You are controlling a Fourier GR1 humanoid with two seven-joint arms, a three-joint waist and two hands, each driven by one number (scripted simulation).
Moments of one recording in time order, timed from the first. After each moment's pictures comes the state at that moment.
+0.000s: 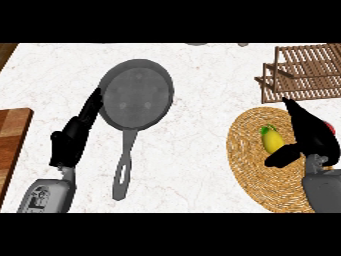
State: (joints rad) left arm -0.18 0.11 -0.05 -1.44 -0.11 0.00 0.03; right arm -0.23 -0.29 0.08 -1.57 0.79 0.27 0.69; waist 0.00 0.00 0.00
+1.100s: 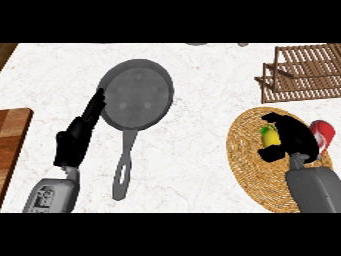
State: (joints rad) left arm -0.18 0.07 -0.02 -1.43 -0.15 -0.01 0.02; right arm -0.25 -0.21 0.04 -1.37 0.89 0.25 0.56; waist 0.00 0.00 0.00
